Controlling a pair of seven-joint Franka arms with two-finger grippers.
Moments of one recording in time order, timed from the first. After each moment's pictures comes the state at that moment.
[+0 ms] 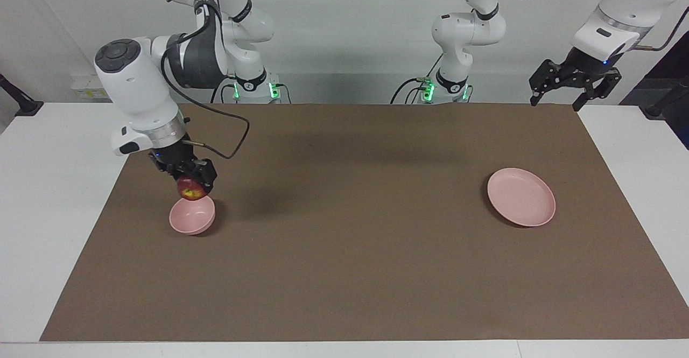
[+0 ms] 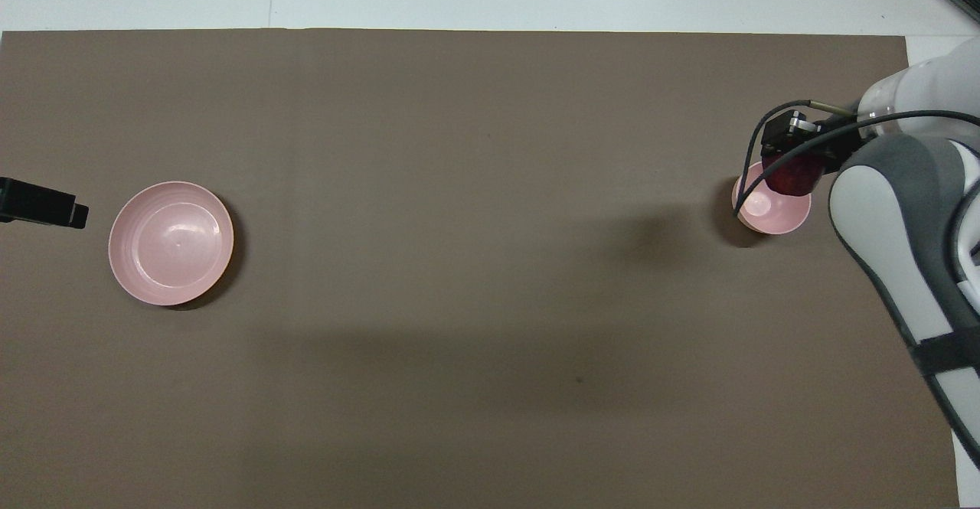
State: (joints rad) left arm -0.05 -0.01 0.01 -1.47 -0.04 1.47 0.16; right arm -0.07 0.20 0.05 -1.66 -0.02 1.97 0.25
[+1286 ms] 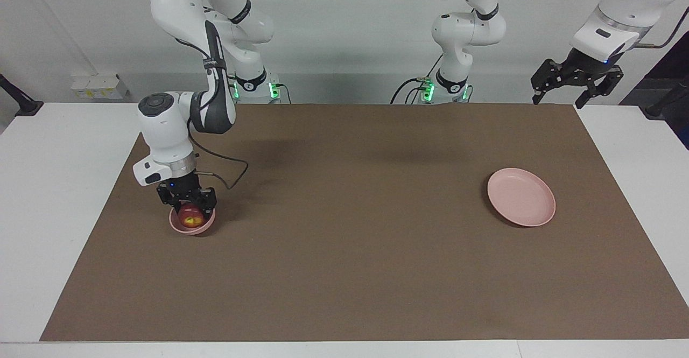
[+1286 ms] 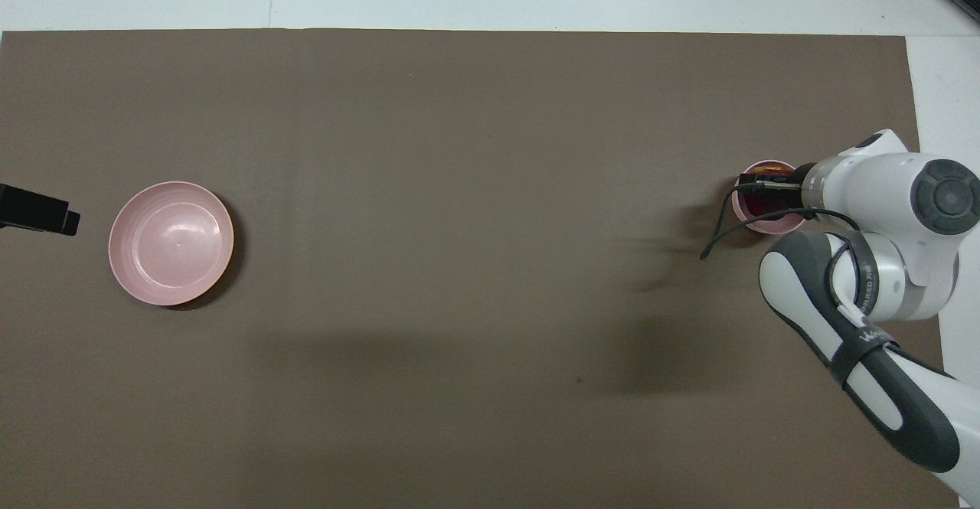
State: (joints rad) left arm -0.07 -0.01 0.03 -1.47 -0.01 1.45 0.16; right arm -0.12 0.24 0.05 -2.08 -0.10 2.59 0.16
